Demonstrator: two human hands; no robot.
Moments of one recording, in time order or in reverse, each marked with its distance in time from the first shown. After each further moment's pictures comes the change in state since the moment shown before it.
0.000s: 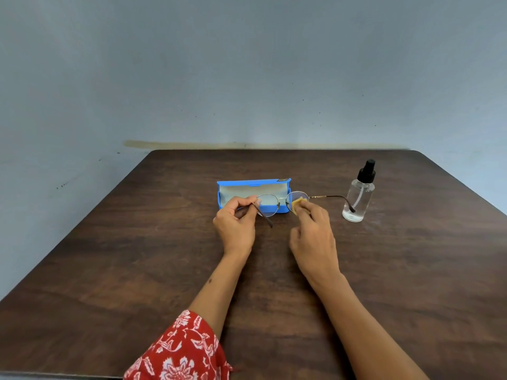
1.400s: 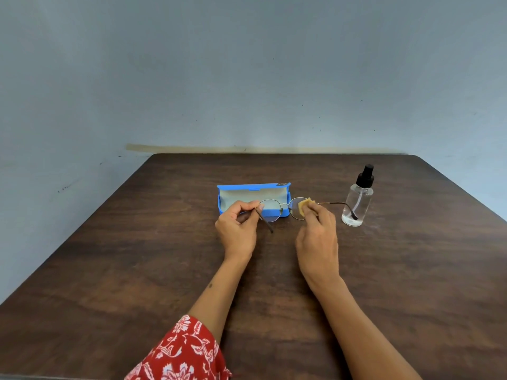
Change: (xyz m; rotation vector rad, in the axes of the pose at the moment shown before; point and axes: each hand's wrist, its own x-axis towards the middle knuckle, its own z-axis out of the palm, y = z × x) left_hand -0.002 0.003 0.000 0.032 -0.036 0.025; right_hand 0.004 0.002 0.003 0.055 0.149 0.057
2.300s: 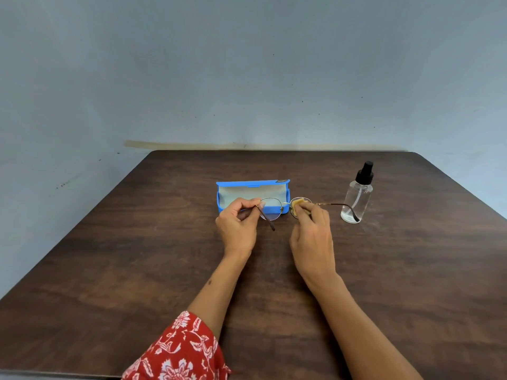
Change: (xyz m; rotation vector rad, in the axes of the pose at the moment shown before) left_hand -0.002 0.000 0.000 -0.010 -0.029 -0.008; right_hand -0.003 -0.002 -0.001 -0.055 -0.043 -0.082
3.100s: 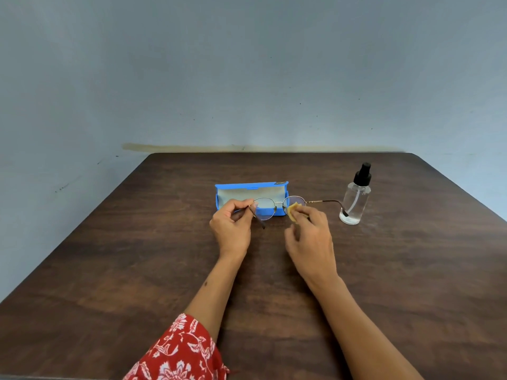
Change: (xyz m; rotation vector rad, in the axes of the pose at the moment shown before) left_hand 0.005 -0.001 -0.005 -0.003 0.041 -0.020; right_hand -0.001 0.000 -0.003 0.088 -0.029 0.037
